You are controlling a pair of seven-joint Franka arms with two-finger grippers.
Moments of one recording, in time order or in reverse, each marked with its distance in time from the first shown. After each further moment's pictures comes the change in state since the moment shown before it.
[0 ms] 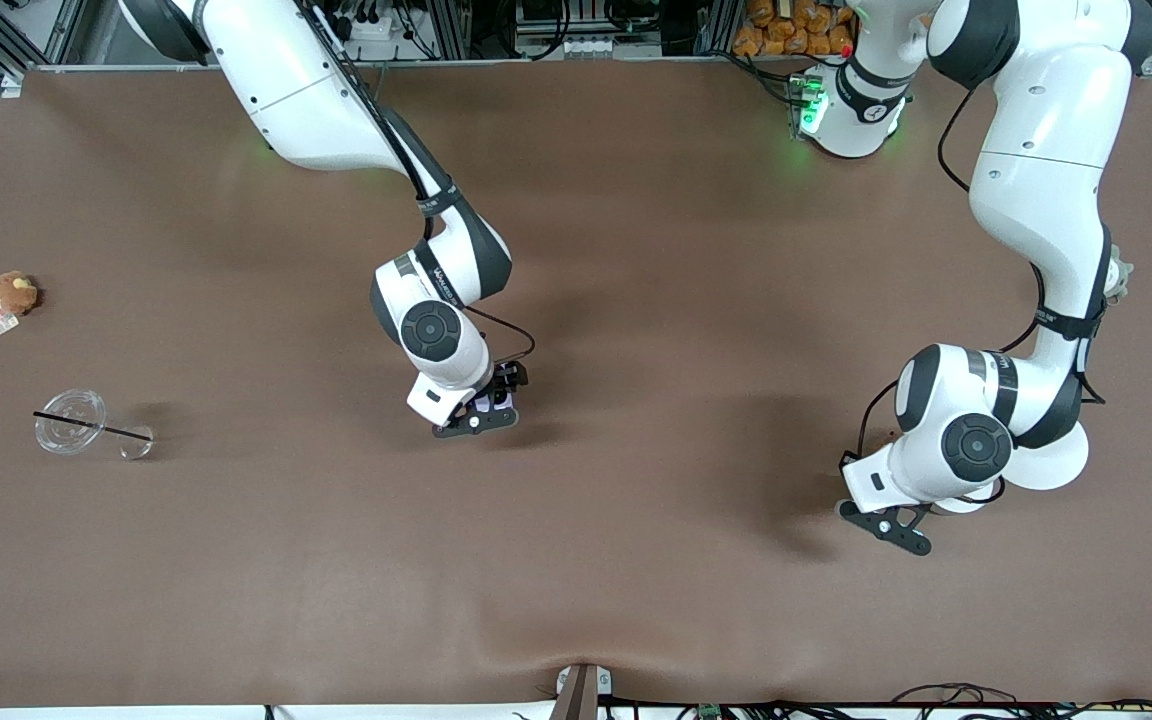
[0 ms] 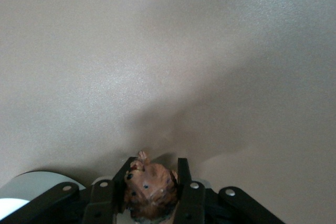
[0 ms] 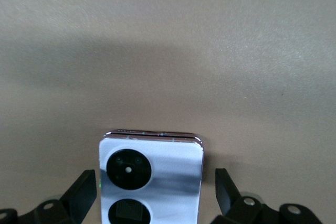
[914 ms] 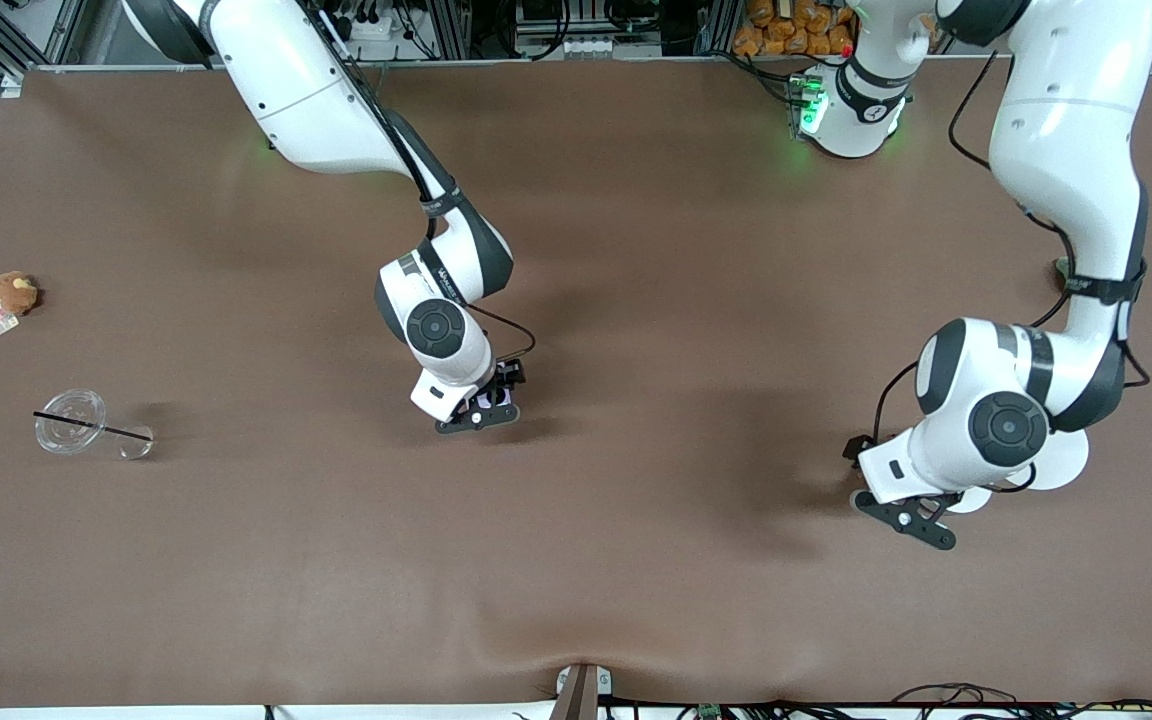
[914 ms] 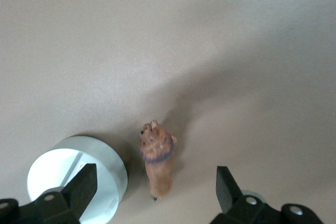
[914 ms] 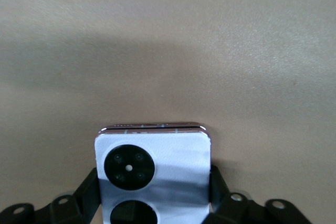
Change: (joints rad) left arm -0.014 -0.142 -0.012 -0.002 0.000 -0.145 -0.005; right arm 0.008 -0.002 0.002 -0.021 -0.005 0.020 0.009
